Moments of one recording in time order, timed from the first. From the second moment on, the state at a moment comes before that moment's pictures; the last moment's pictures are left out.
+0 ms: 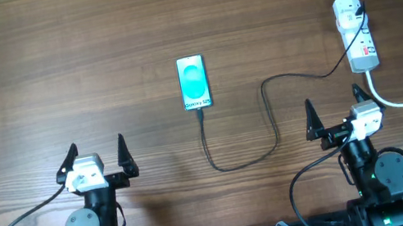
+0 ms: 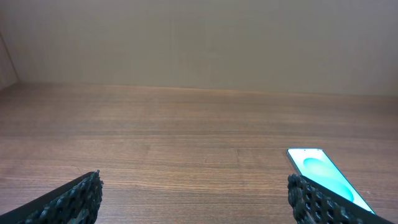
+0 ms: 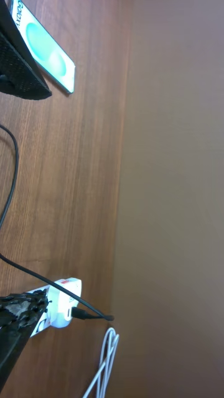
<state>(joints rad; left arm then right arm) 0.03 0.01 0.01 -0.07 0.02 -0.05 0.06 0.01 0.01 0.00 -0.07 -0.03</state>
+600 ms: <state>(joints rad) 0.03 0.01 0.01 -0.07 0.02 -0.05 0.06 0.01 0.01 0.00 -0.07 -0.03</state>
